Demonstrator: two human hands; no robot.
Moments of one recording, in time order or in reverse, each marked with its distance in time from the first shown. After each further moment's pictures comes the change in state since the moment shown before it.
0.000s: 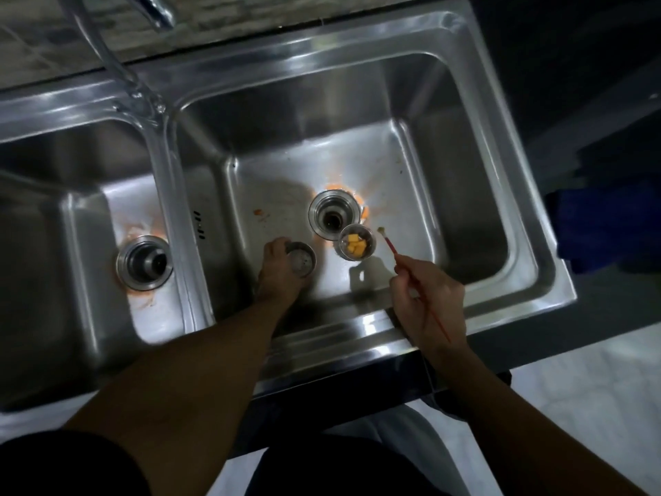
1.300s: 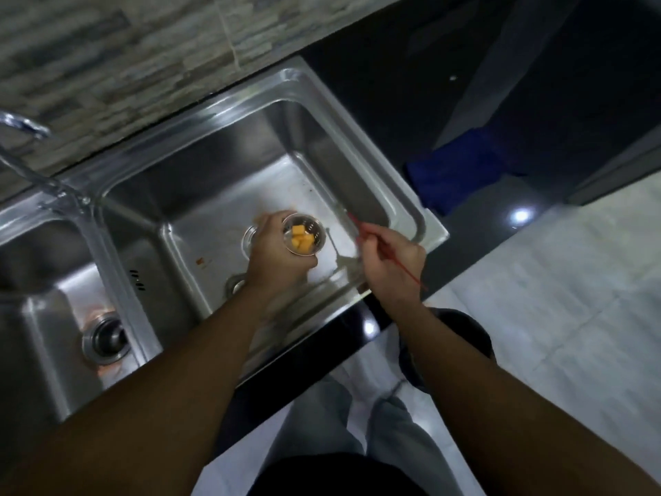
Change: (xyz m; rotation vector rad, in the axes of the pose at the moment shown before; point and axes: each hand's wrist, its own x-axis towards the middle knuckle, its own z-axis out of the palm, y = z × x) left_hand -0.071 0.158 0.002 -0.090 -0.014 0.518; right_hand -0.017 0.021 -0.056 0.331 0.530 0.230
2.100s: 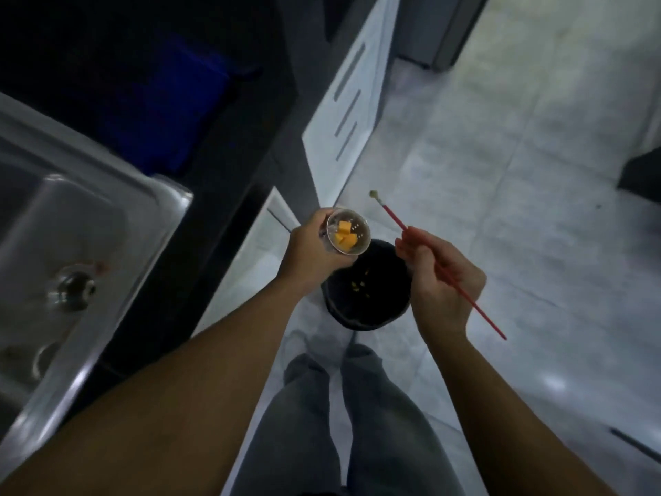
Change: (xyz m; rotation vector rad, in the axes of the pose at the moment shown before) left_hand -0.106 0.114 0.344 0.079 -0.656 0.130; right_hand -0.100 0.167 -0.308 0.062 0.602 0.267
